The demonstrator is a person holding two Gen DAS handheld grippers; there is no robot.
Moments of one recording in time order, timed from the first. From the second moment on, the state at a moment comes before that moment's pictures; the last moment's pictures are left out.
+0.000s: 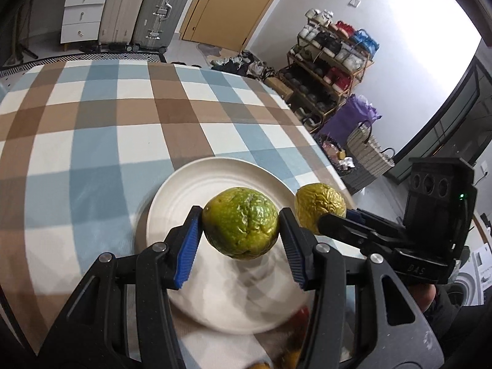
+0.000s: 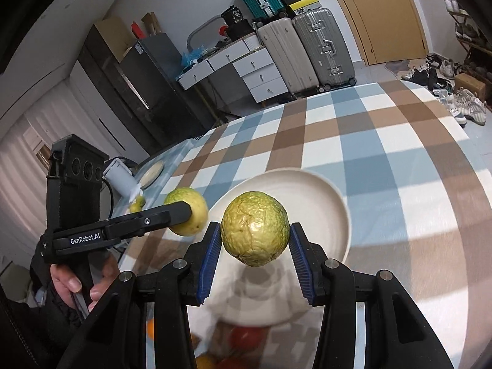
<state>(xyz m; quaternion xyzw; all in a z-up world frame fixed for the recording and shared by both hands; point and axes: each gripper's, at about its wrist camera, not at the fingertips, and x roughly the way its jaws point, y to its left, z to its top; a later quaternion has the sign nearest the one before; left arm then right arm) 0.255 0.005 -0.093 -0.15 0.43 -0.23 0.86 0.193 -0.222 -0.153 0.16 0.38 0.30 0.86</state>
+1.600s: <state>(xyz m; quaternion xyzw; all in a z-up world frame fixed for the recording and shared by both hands) 0.202 0.017 -0.025 -0.12 0.34 -0.12 0.93 0.154 -0.237 -0.118 0.13 0.28 0.27 0.91</state>
